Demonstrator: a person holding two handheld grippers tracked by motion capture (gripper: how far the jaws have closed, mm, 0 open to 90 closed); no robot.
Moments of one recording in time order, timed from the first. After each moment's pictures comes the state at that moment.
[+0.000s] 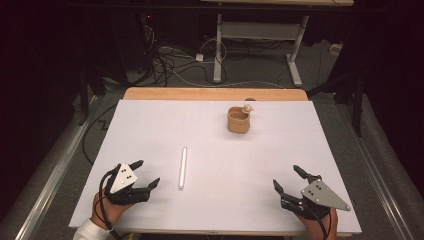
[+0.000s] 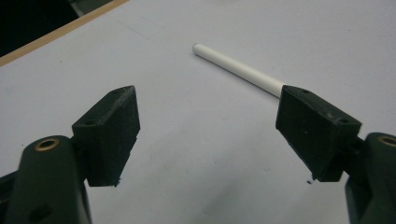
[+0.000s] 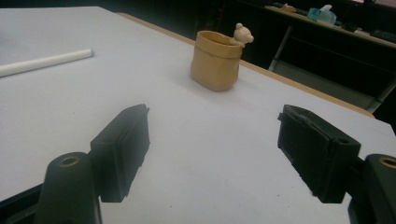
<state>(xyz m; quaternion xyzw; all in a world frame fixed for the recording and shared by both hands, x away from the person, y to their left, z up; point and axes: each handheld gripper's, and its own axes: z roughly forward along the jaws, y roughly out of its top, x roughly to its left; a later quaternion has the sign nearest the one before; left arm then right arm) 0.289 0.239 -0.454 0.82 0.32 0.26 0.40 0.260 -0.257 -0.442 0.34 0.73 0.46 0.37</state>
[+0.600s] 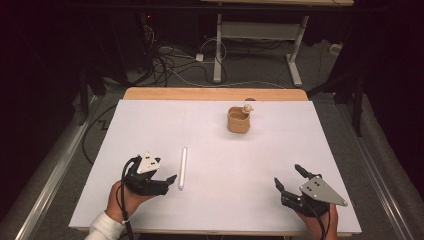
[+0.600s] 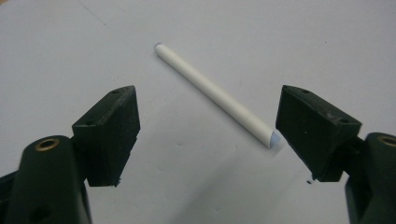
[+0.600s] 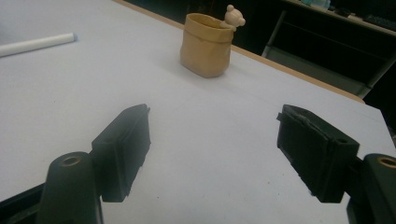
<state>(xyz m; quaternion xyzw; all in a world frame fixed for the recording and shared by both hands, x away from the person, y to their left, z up) 0.315 0.188 -0.431 0.85 0.36 0.18 0.35 0.267 -0.257 -0.444 0.35 0.74 0.43 0.37</state>
